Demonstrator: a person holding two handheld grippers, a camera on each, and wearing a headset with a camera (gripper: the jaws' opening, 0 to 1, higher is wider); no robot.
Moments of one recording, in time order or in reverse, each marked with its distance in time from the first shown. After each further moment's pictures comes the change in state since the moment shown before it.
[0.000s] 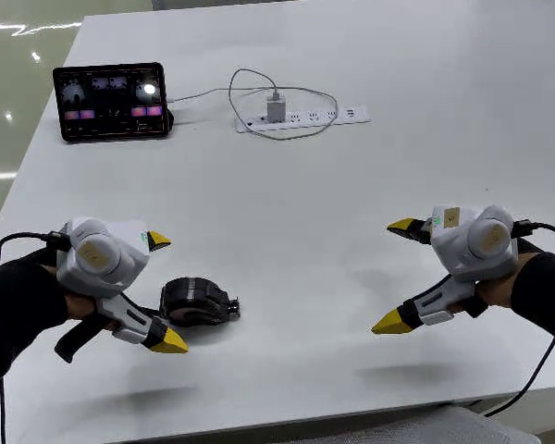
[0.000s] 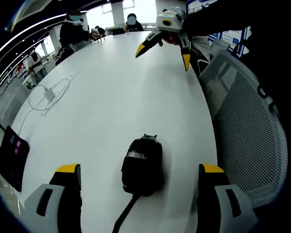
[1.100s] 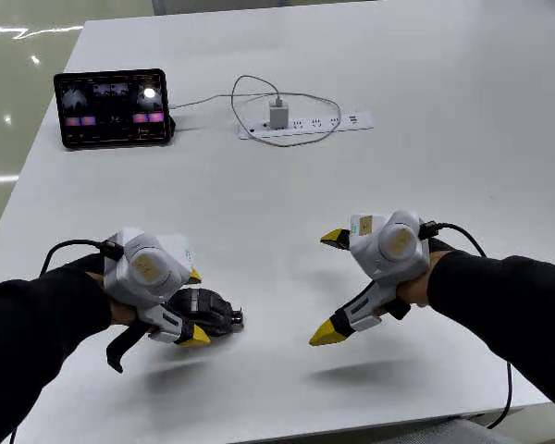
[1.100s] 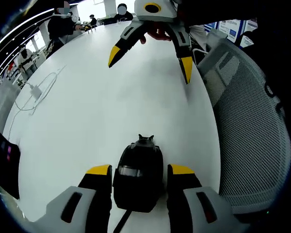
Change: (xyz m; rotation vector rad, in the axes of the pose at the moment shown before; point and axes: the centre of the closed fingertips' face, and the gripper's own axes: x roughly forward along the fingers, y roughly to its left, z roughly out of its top) left arm 0.031 0.007 -0.005 0.067 0.106 0.002; right arm 0.076 0.012 0.046 -0.057 -0.011 0.112
